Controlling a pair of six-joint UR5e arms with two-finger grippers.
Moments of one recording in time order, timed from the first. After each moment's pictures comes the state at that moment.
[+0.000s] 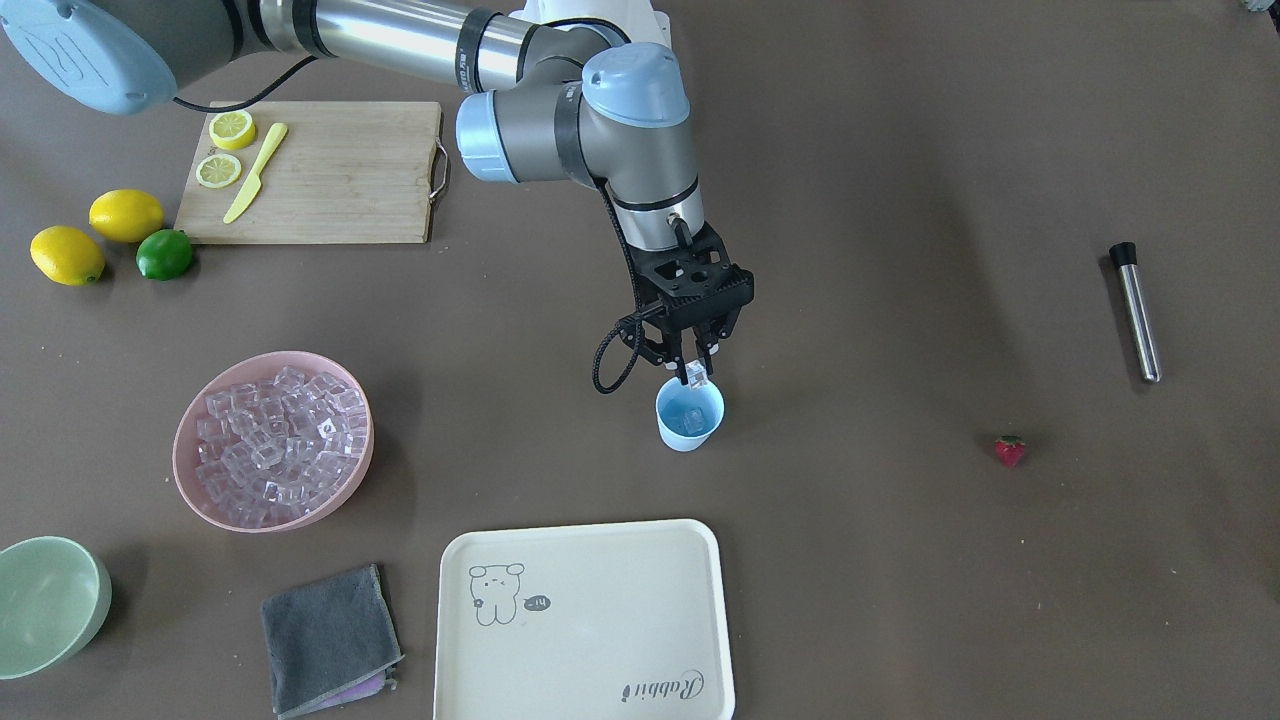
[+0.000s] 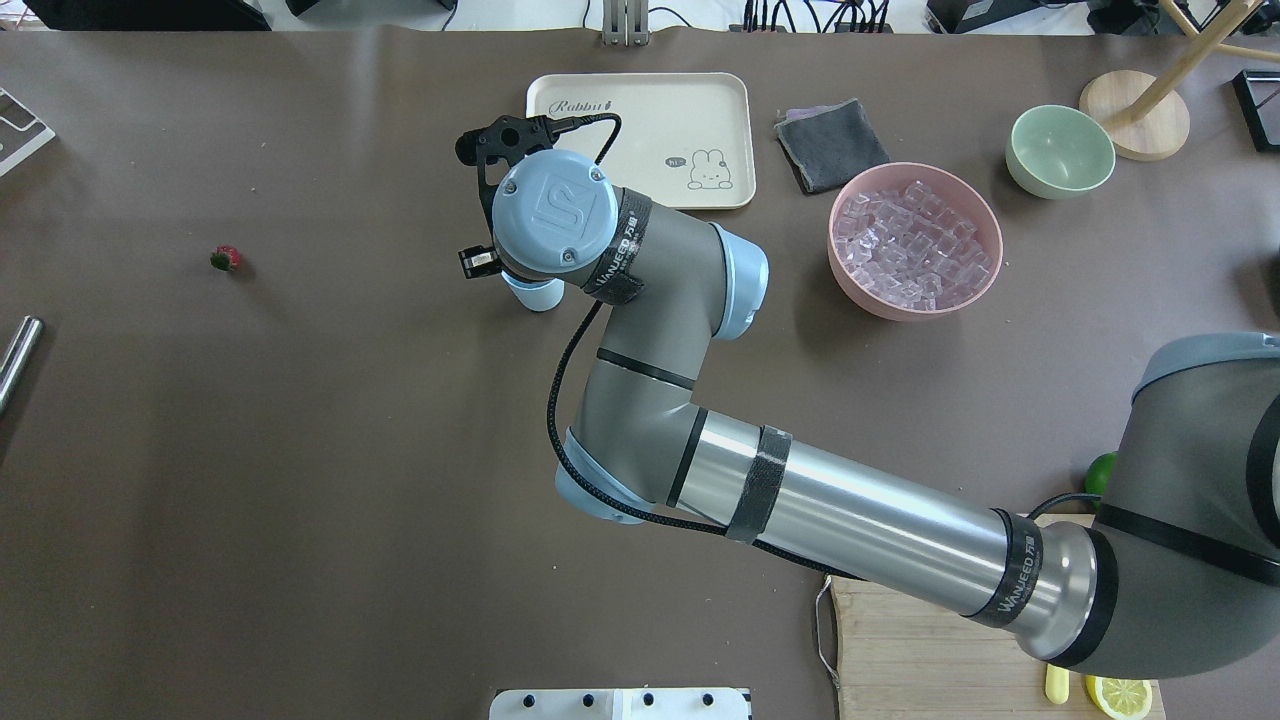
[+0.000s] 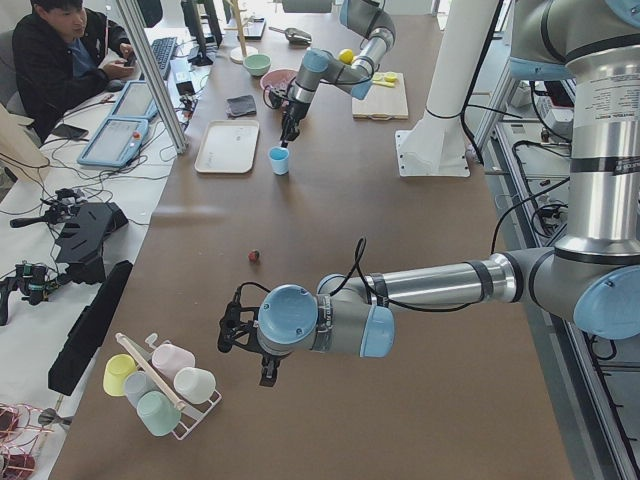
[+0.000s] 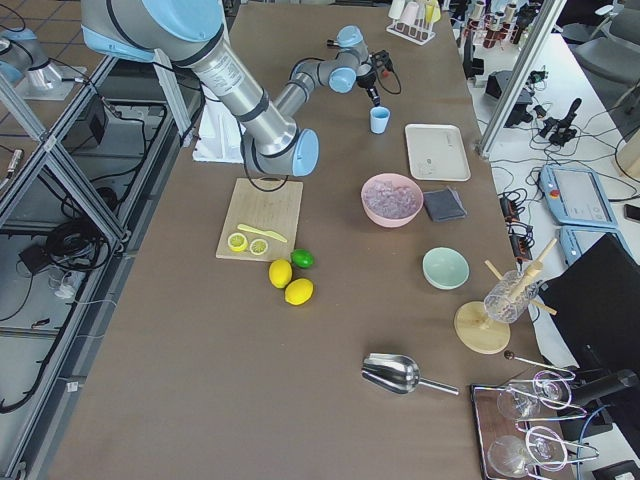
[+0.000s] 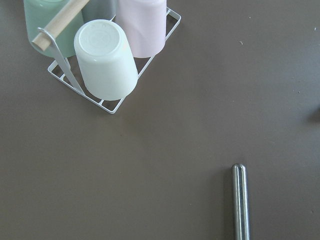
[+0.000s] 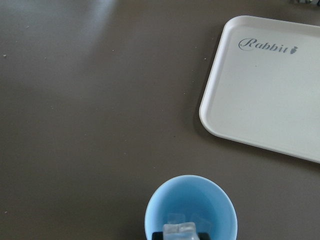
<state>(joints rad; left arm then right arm) -1.74 -1.51 -1.51 -1.86 -2.52 0.06 0.51 -0.55 1.28 -1.24 1.59 0.94</state>
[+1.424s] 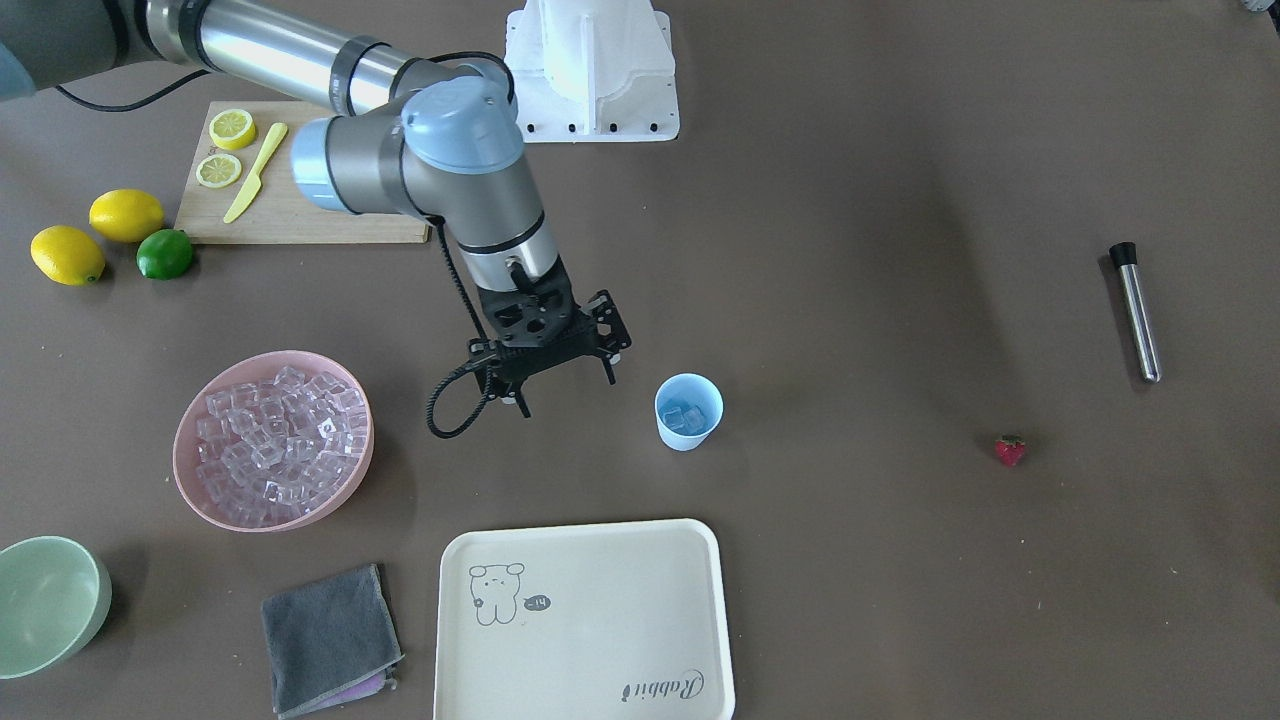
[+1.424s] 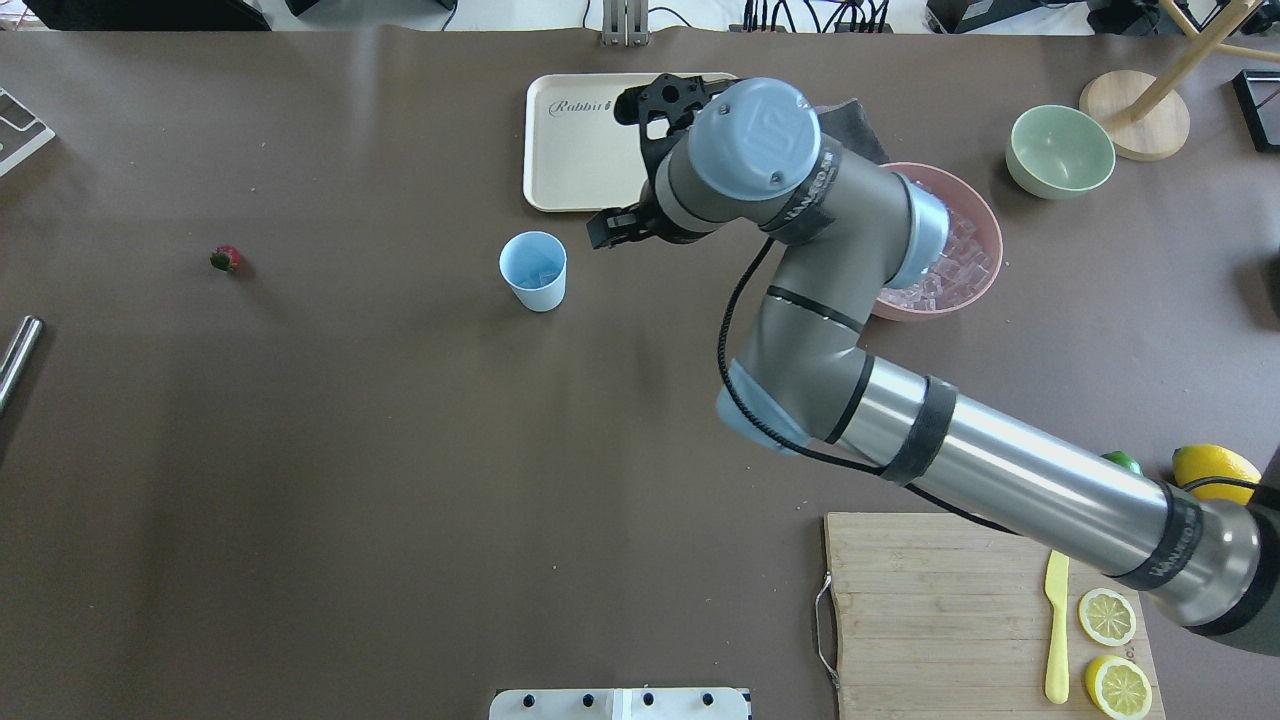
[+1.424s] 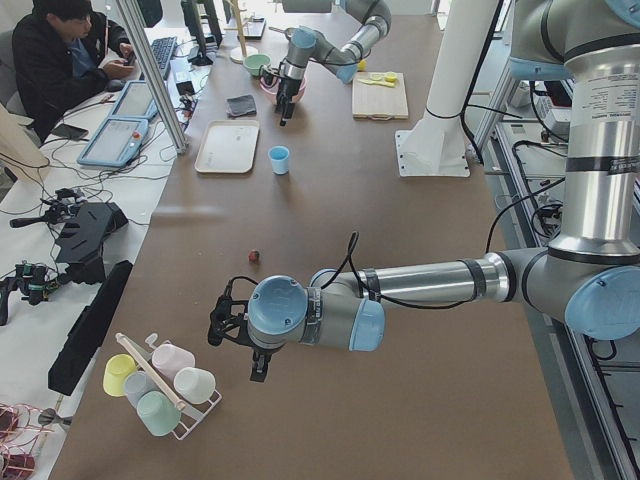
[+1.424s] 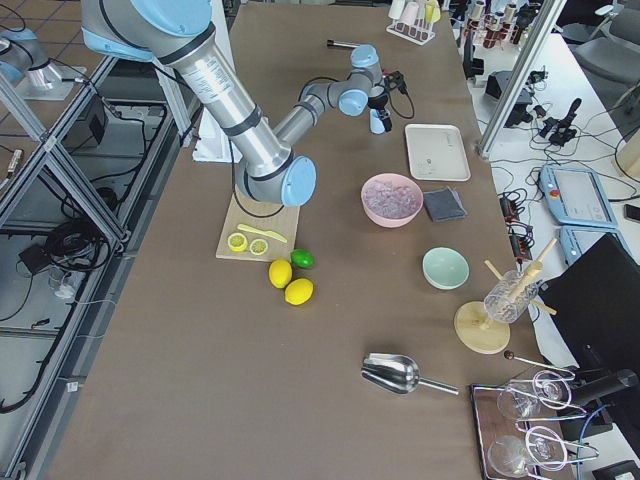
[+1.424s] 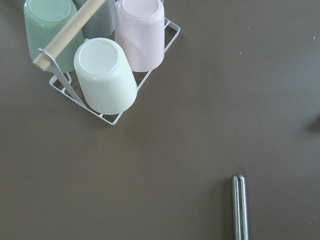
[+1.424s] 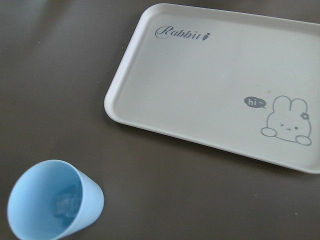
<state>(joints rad) -1.72 -1.55 -1.51 -1.85 -2.51 0.03 0.69 -0.82 1.50 -1.23 1.84 0.86</state>
